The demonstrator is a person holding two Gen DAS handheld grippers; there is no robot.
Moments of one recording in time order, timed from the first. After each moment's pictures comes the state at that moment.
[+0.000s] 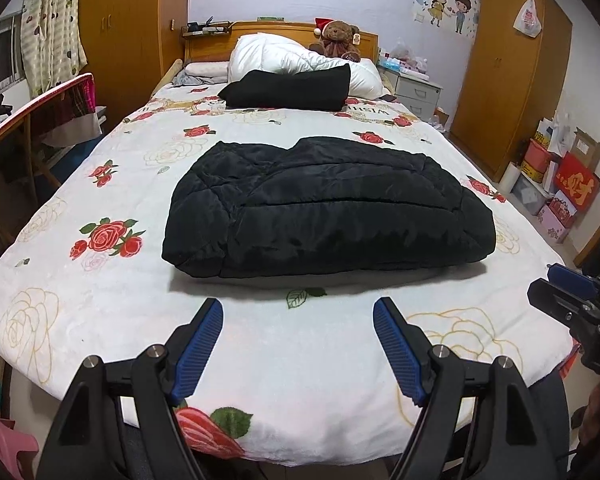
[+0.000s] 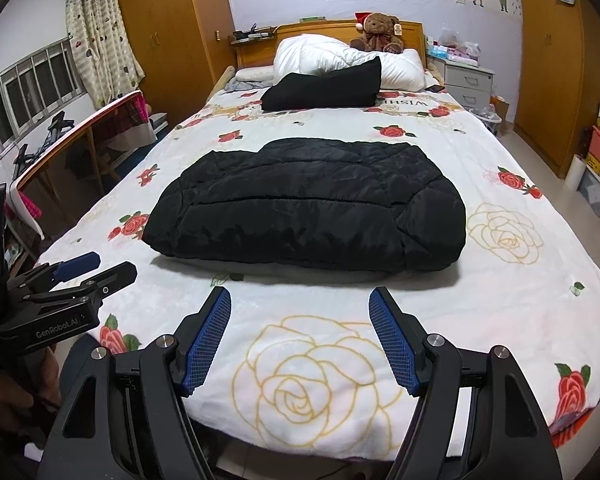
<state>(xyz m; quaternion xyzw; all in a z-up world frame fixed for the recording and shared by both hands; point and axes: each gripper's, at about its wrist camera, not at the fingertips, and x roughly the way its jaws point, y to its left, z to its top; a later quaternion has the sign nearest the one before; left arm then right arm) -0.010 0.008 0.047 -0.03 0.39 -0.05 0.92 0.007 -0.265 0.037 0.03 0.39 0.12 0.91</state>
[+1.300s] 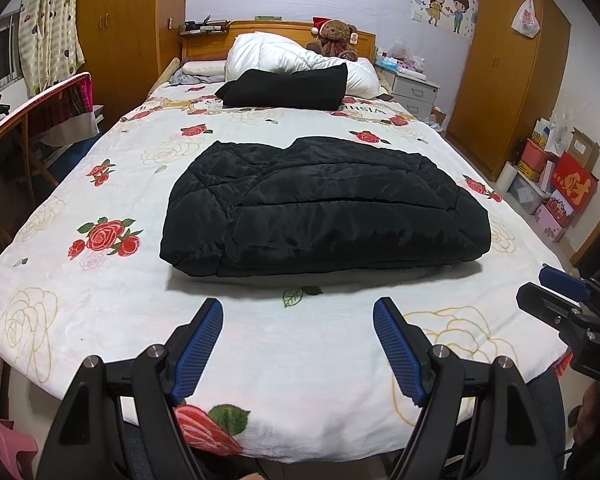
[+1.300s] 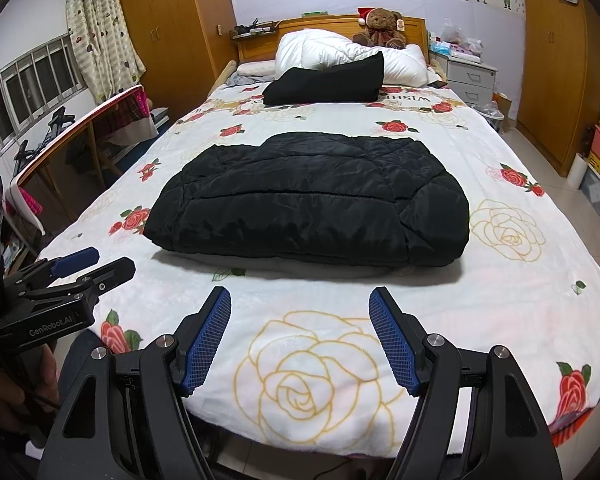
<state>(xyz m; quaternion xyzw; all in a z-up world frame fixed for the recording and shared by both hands) -0.009 0.012 0.052 -0.03 0.39 -0.05 0.92 0.004 -0.260 0.035 0.03 0.39 0.12 0.91</state>
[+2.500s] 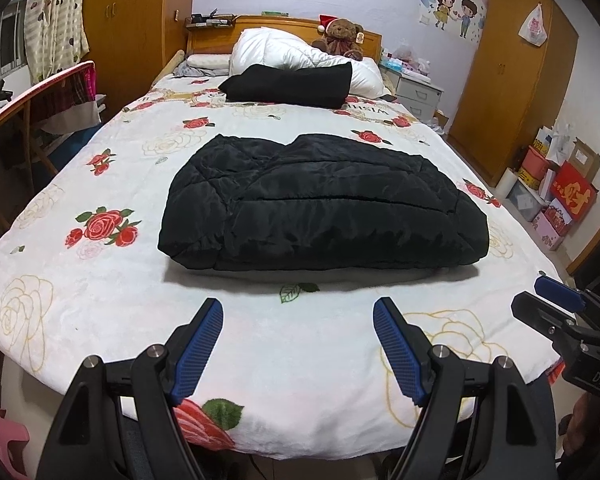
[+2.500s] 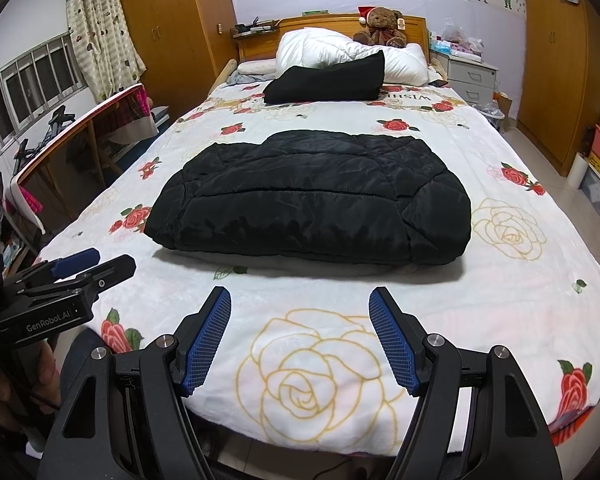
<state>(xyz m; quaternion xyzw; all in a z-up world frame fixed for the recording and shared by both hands) -0.008 0.014 0.049 -0.05 0.40 -0.05 0.91 0.003 -0.259 0.035 0.03 0.40 0.12 0.91</state>
